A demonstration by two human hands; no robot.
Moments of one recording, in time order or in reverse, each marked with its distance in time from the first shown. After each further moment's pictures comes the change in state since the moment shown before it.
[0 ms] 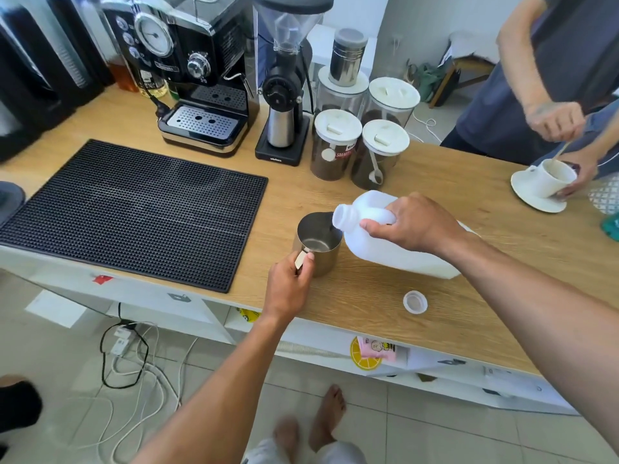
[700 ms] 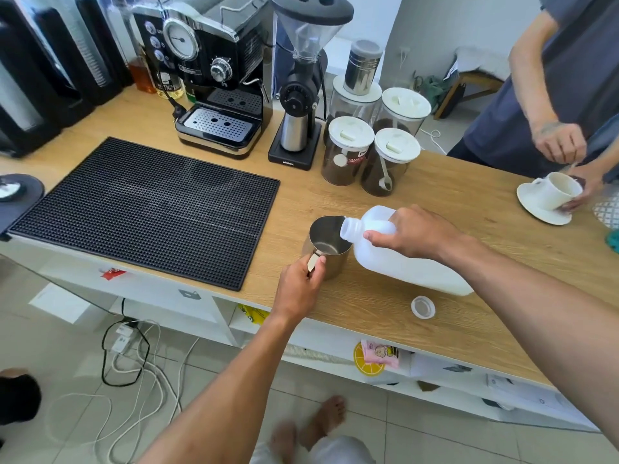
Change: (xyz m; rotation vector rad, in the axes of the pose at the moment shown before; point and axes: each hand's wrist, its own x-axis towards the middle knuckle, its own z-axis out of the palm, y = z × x) left_hand -0.003 -0.006 -0.006 0.040 -0.066 -0.026; right_hand 0.002 -0.017 0.005 -0.057 -0.149 0.092
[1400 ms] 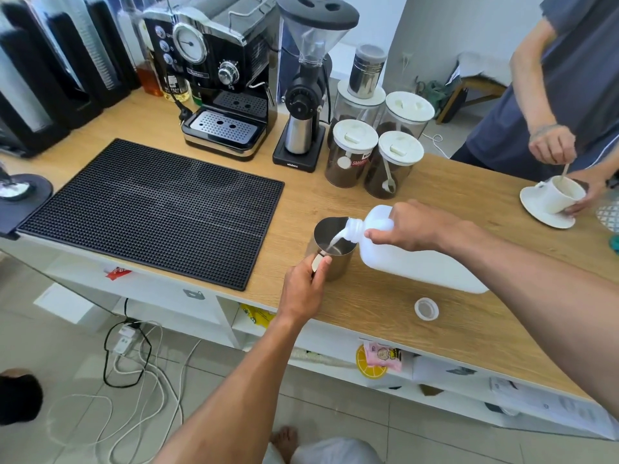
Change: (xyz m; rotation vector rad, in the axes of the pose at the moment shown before) left_hand -0.001 -0.007 0.002 -0.051 0.043 0.036; right_hand 0.004 -0.017 -0.018 -0.070 -0.098 -0.011
